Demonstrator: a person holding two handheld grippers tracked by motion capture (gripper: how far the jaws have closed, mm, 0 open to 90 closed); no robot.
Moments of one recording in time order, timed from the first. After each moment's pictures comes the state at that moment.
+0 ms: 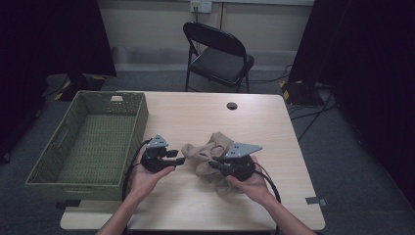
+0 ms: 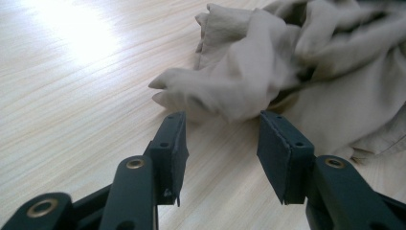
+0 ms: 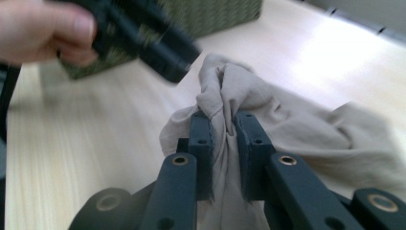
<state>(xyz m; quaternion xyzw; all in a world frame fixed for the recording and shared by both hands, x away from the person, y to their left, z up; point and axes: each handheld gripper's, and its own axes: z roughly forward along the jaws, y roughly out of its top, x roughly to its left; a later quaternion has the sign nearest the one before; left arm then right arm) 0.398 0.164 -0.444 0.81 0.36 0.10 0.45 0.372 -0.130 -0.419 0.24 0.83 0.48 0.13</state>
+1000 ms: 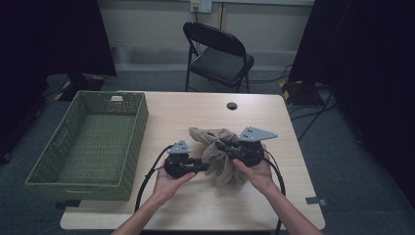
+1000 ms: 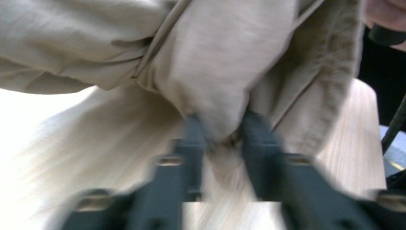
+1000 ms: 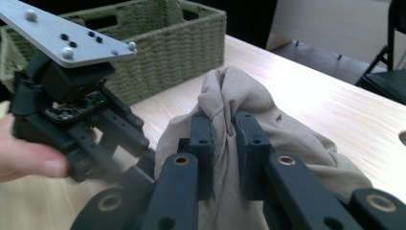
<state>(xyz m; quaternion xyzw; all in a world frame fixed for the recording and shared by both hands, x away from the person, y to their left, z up) 0.389 0.104 -0.450 0.81 0.29 0.03 0.51 0.387 -0.145 -0.381 0.28 0.78 0.53 0.16</state>
